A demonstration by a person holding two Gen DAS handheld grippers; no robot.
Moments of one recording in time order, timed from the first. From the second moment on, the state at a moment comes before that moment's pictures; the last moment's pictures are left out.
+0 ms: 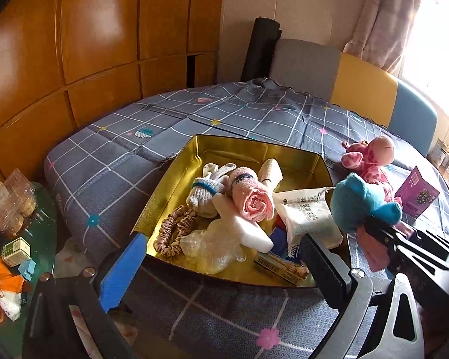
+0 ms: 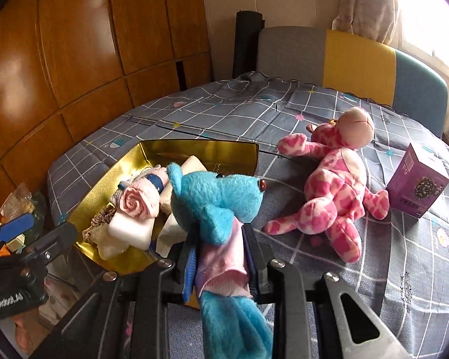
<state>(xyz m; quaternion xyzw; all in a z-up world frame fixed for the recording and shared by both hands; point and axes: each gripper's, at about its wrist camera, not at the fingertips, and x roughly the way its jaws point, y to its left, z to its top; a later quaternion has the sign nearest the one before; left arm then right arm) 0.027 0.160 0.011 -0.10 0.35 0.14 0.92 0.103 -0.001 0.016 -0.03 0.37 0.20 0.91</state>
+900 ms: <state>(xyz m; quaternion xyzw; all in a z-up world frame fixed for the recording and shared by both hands) 0.024 0.201 -0.008 -0.12 0.36 0.18 0.91 0.153 0.072 0.014 -0.04 0.39 0.21 0.89</state>
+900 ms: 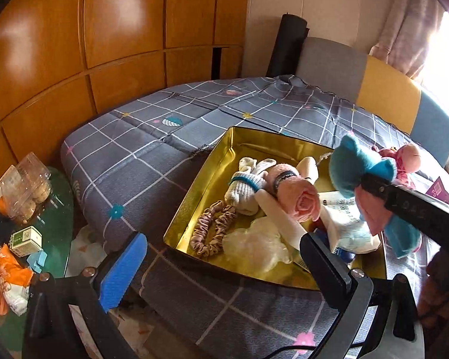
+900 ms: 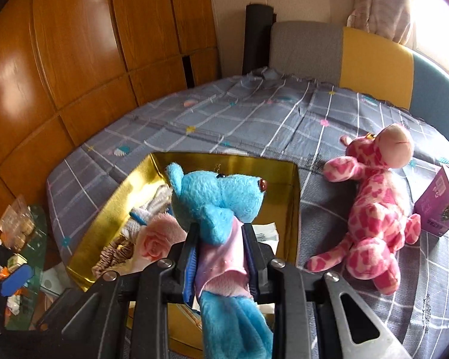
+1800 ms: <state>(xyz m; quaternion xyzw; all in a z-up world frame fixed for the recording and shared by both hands) 0.023 0.206 -0.013 -0.14 0.36 0.19 0.90 0.160 0.088 -0.023 -0.08 0.44 0.25 0.86</state>
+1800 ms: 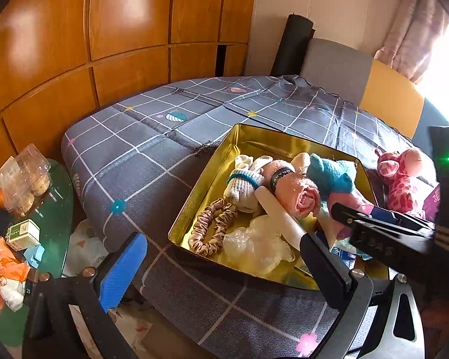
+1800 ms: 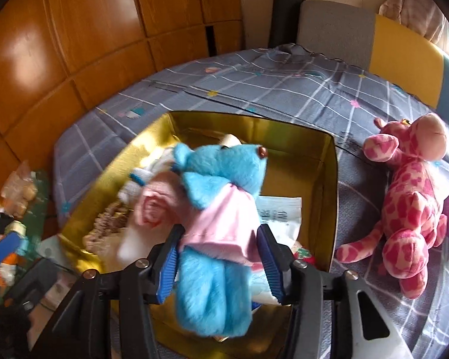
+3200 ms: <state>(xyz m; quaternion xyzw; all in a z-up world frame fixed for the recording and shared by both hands) 0.008 0.163 0.012 -0.09 0.33 0.18 0.92 0.082 0.010 -0.002 -0.06 0.34 0.12 0.93</state>
